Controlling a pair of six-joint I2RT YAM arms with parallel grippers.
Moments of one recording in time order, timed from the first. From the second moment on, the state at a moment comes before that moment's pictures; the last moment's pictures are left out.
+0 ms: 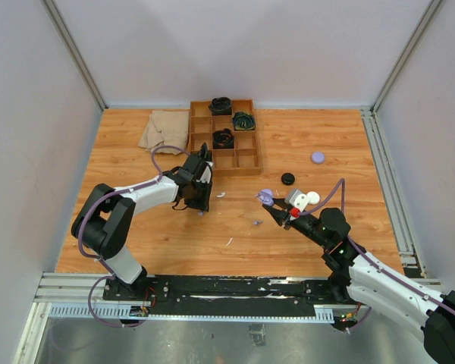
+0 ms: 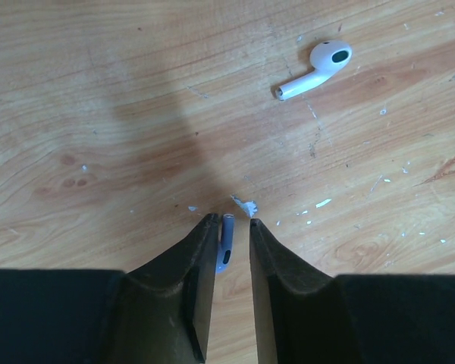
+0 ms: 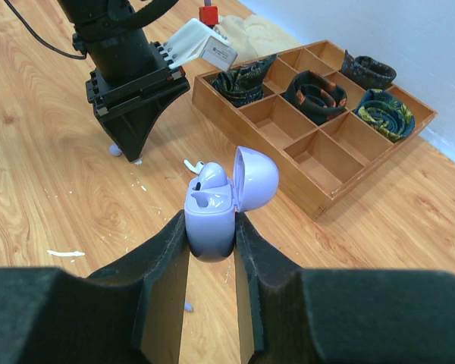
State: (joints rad) left arm -0.53 1.64 0.90 -0.36 0.06 -0.30; right arm 0.70 0.69 0.19 0.52 -0.22 -0.22
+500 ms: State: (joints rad) left arm -0.57 1.65 0.92 -0.36 0.08 -0.29; right arm 0.70 0.67 0.19 0.46 -0.20 -0.22
